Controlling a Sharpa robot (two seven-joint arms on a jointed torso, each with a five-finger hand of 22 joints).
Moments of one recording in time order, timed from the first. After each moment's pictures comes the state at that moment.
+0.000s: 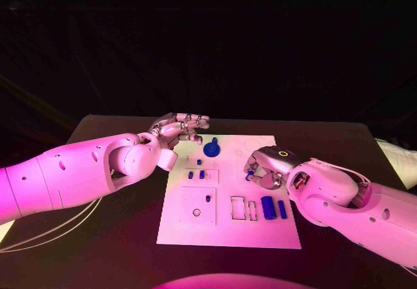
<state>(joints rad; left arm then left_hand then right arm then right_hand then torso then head) 1.16 -0.86 -0.02 1.49 0.04 -0.16 0.29 1.35 -0.13 0.43 0.01 0.14 1.03 0.17 0.14 0.07 1.12 0.10 0.26 0.09 1.21 0.01 0.95 0.57 0.16 1.22 0.11 0.41 0.98 0.99 -0.80 0.10 1.69 -1.82 -0.19 -0.28 1.39 -0.08 0.51 -0.03 0.08 1.15 0.13 0.10 0.10 1.19 0.11 0.16 0.07 1.46 -0.02 1.27 1.14 0.11 1.39 0.08 1.25 1.01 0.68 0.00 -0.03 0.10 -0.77</state>
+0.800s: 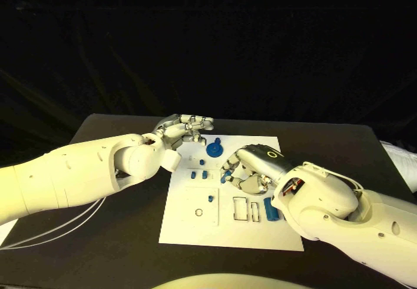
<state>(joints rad) 1.16 -0.86 -0.02 1.49 0.04 -0.16 0.29 1.35 -0.13 0.43 0.01 0.14 1.03 0.17 0.14 0.07 1.11 0.10 0.26 0.09 1.21 0.01 0.95 0.57 0.16 1.22 0.11 0.41 0.98 0.97 -0.75 0.13 1.86 -1.76 -0.28 -0.27 1.39 -0.09 0.52 -0.04 0.10 1.15 0.12 0.11 0.11 1.19 0.11 0.16 0.08 1.46 -0.02 1.28 1.14 0.11 1.39 0.08 1.25 1.02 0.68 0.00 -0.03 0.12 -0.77</state>
